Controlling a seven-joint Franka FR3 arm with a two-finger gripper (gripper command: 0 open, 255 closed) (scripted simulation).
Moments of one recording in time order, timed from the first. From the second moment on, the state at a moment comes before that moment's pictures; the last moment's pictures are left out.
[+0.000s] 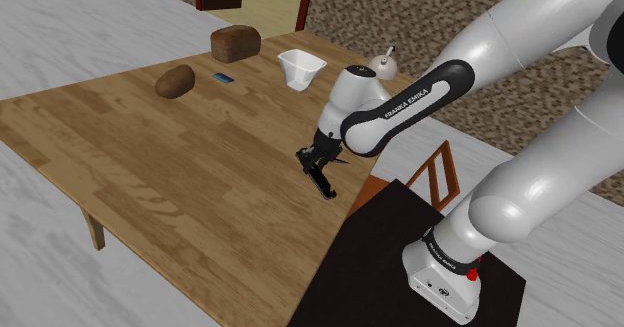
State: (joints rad) arm -0.05 -0.08 0.32 -2.71 0.03 2.73 0.50
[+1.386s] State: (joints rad) arm -0.01 -0.32 0.28 -2.65 0.12 2.42 0.43
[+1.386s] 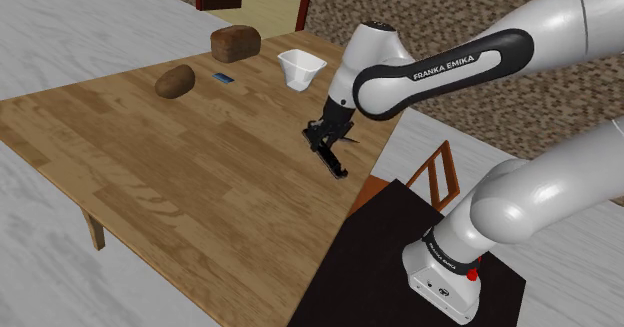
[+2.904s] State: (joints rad) arm -0.02 -0.45 0.23 -2.44 0.11 2.10 0.39
